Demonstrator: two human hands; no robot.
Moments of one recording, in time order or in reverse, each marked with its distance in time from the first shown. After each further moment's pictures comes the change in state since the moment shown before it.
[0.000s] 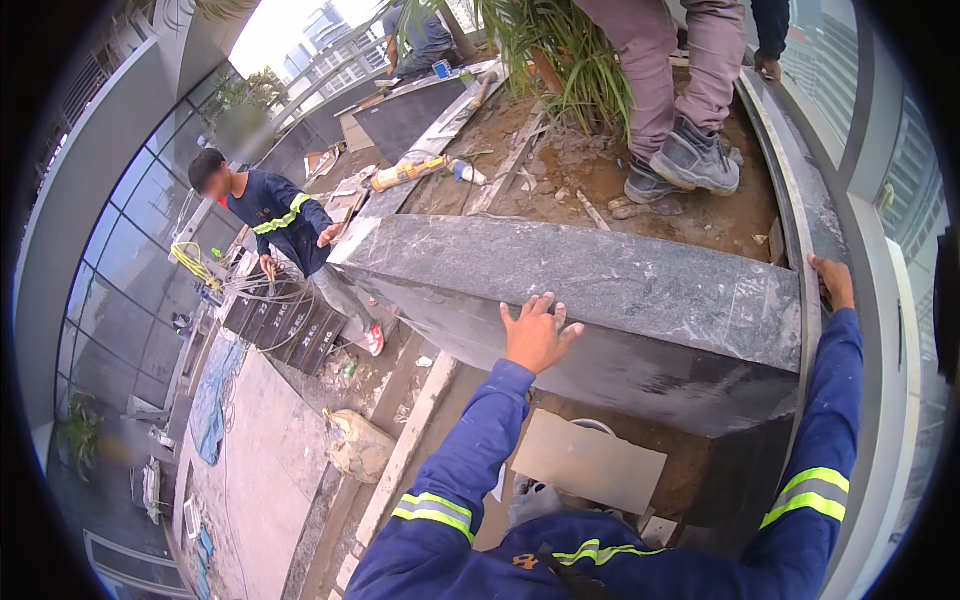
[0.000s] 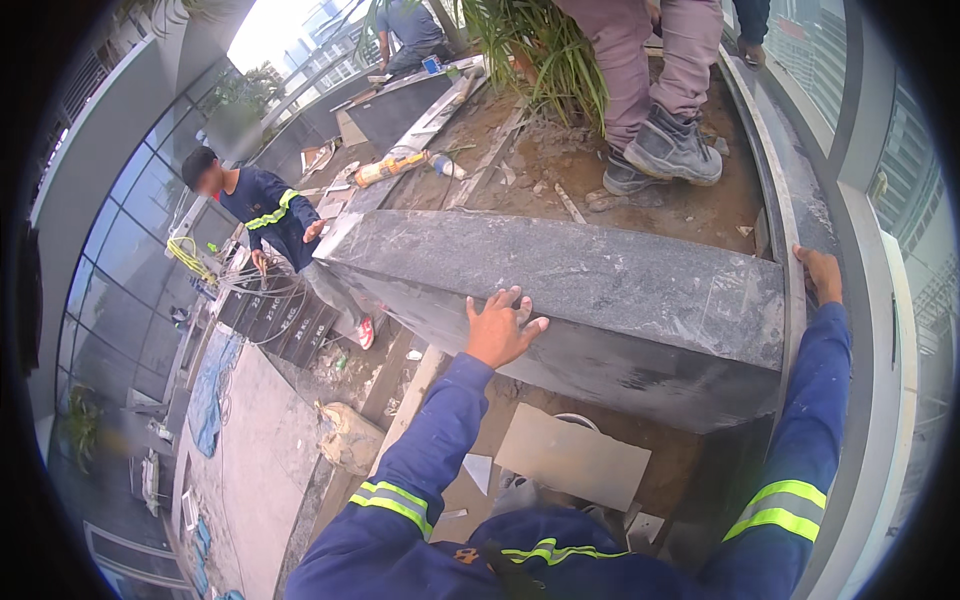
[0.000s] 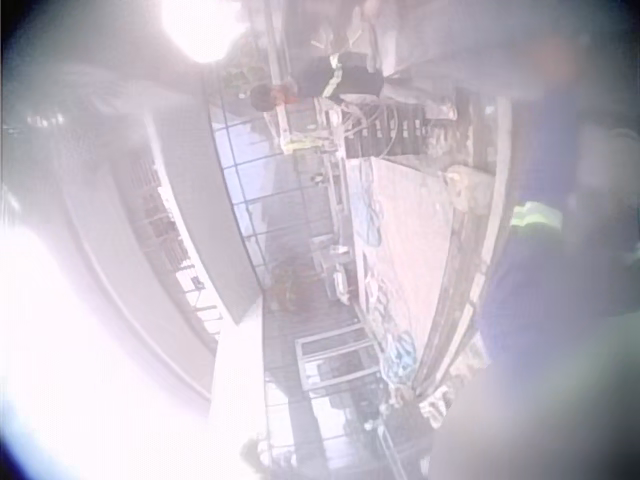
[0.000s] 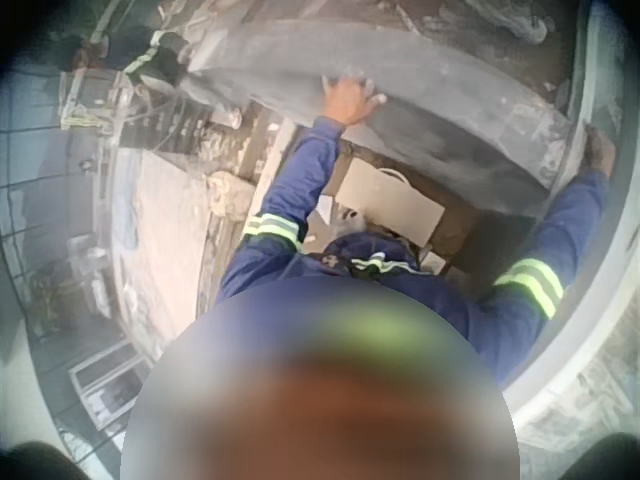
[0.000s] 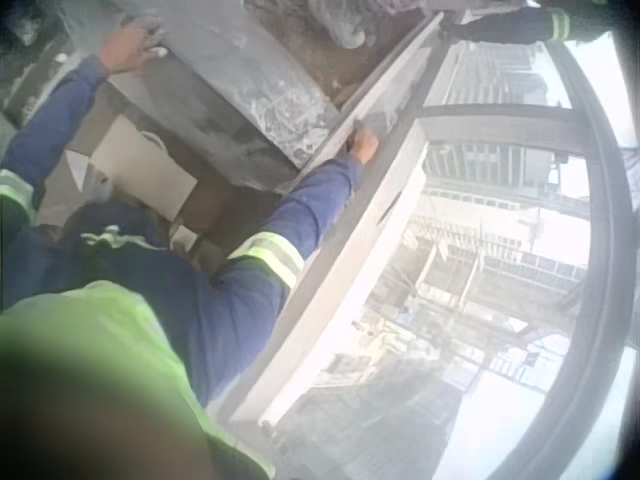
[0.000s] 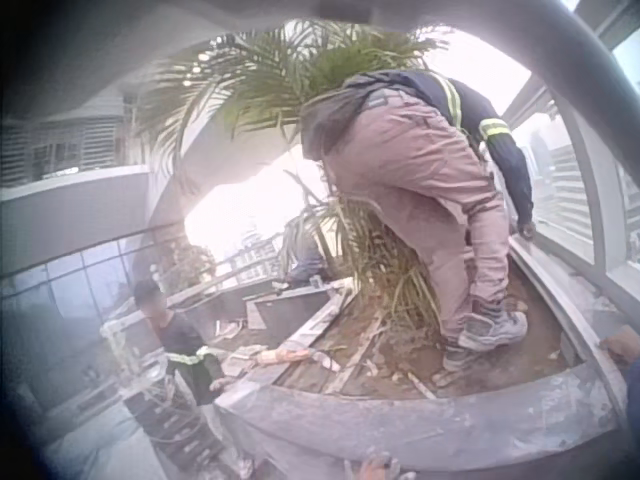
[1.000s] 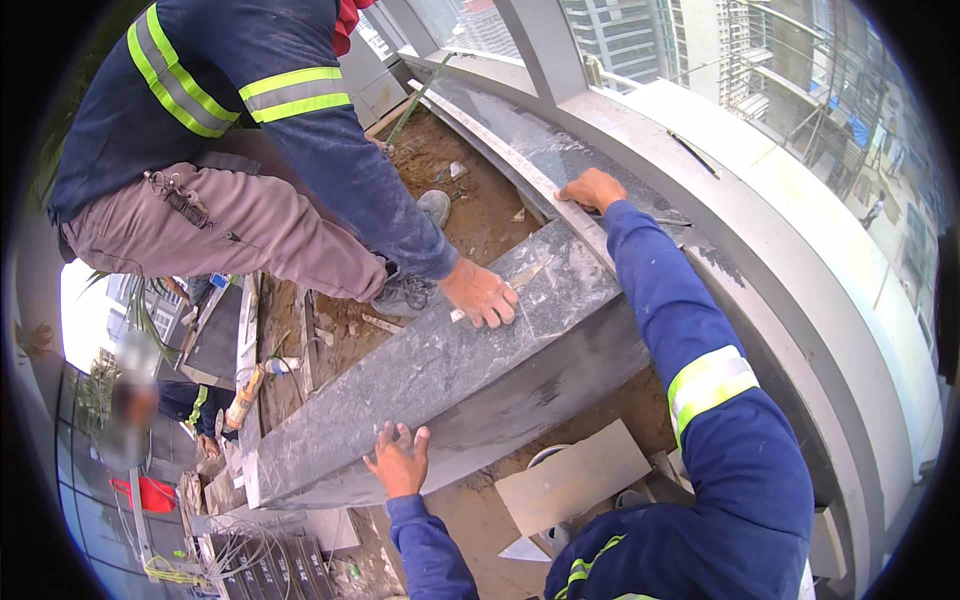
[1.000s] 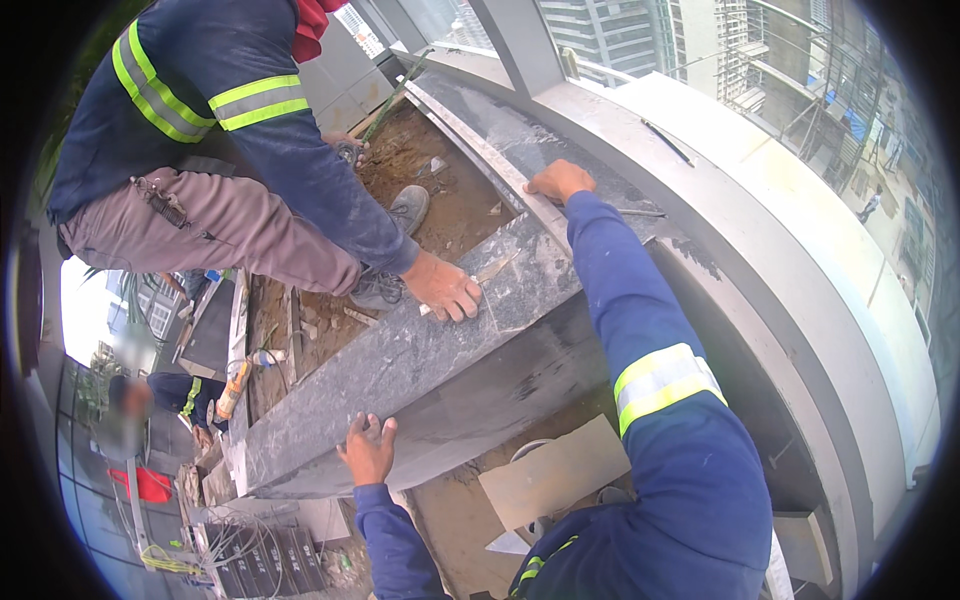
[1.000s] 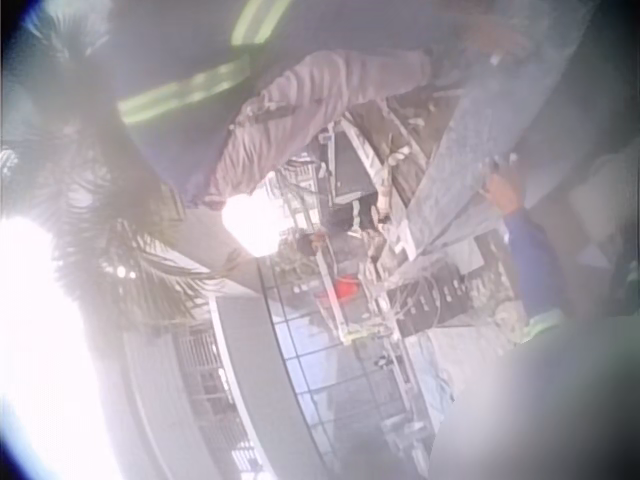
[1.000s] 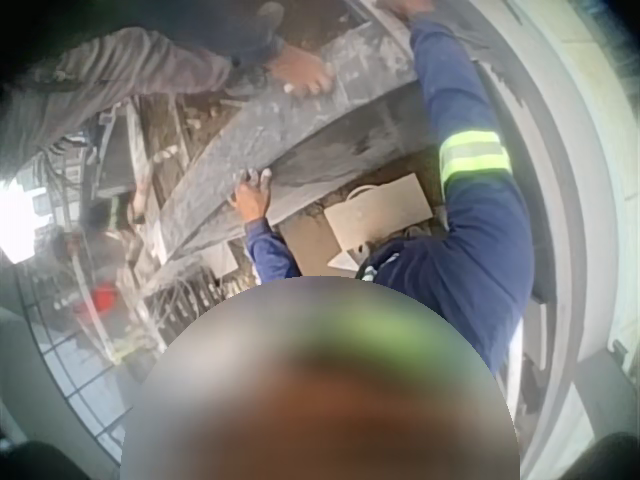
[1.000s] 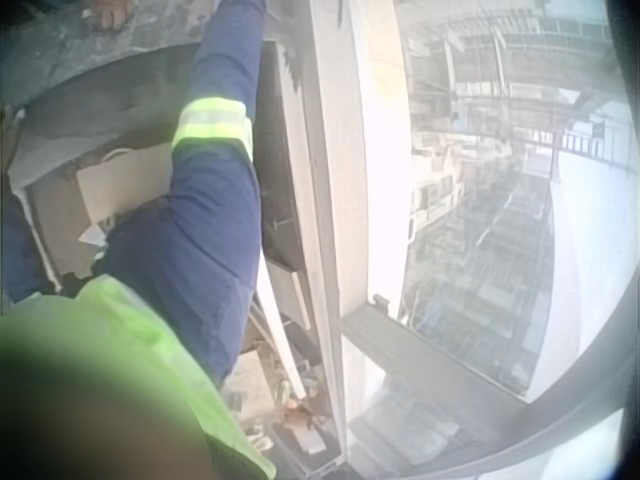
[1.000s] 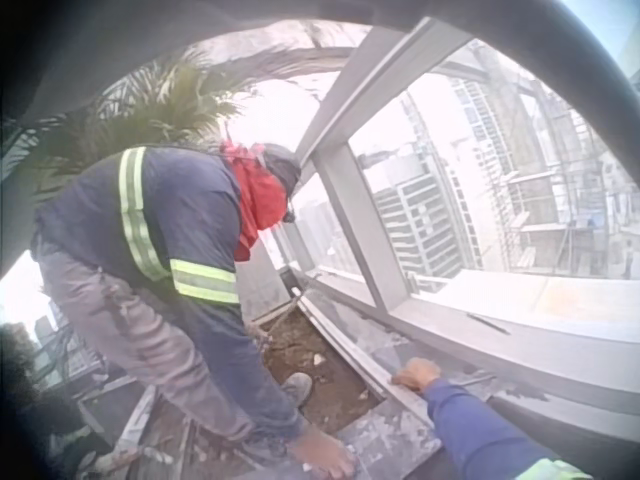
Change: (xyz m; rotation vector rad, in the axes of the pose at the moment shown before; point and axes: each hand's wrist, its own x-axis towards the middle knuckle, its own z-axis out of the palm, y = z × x) left_hand 0.002 0.003 -0.014 -0.002 -0.044 0.018; right_hand -0.055 -0.052 -0.009 -0.259 0.081 0.270
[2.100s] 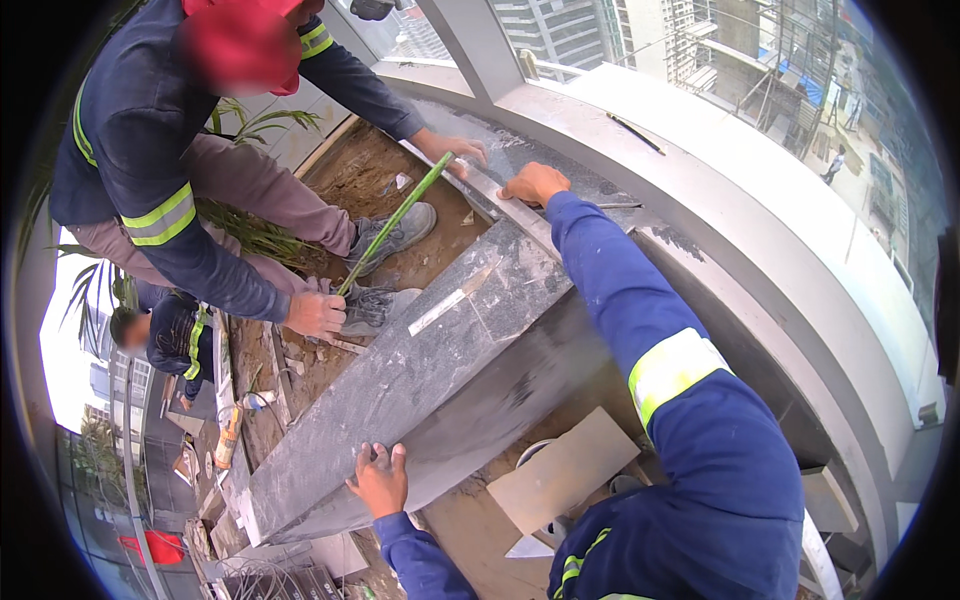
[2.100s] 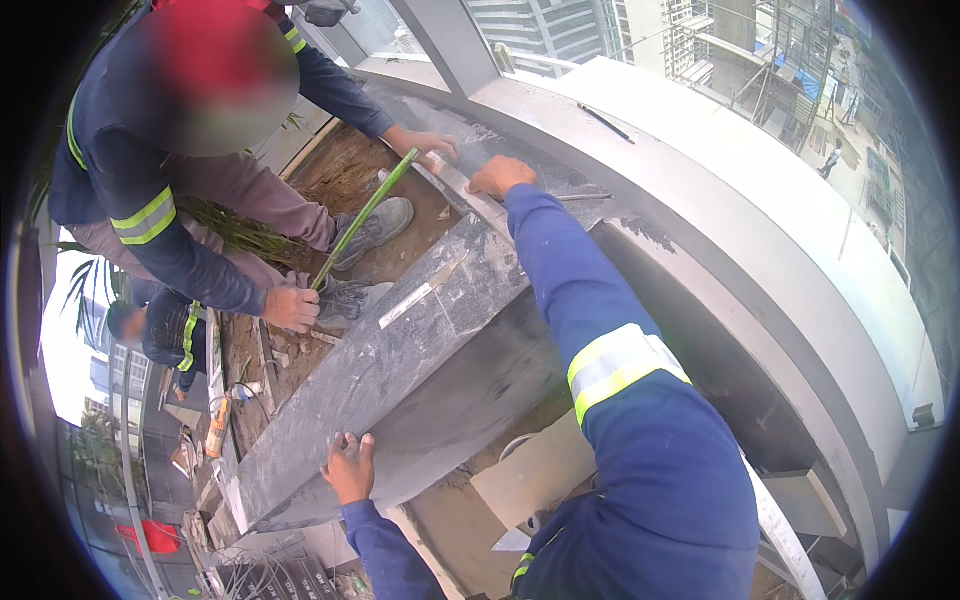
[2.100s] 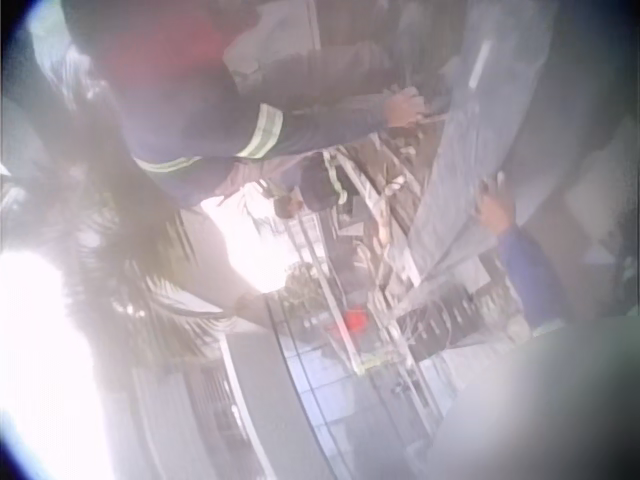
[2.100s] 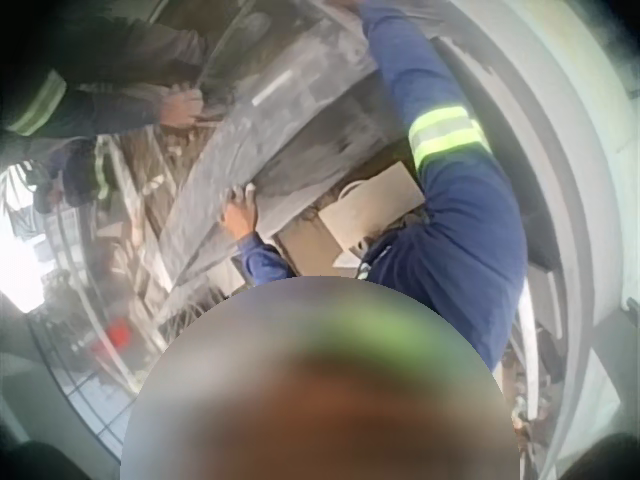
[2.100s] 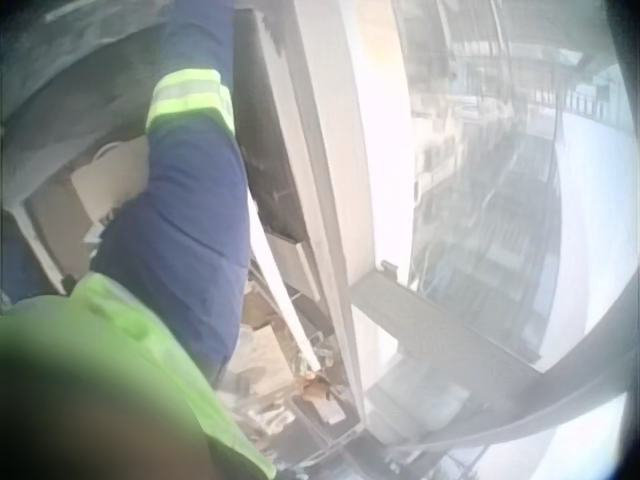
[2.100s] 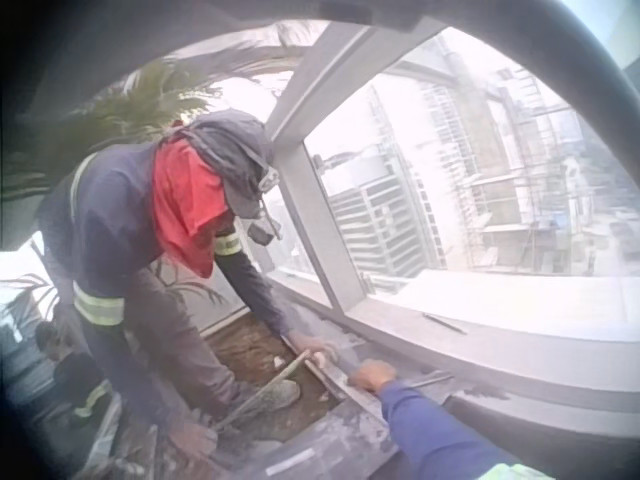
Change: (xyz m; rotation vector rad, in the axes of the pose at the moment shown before) left_hand 0.002 0.005 -0.003 0.026 -0.016 -0.008; right_hand -0.002 0.000 -0.002 0.007 -0.019 -0.008
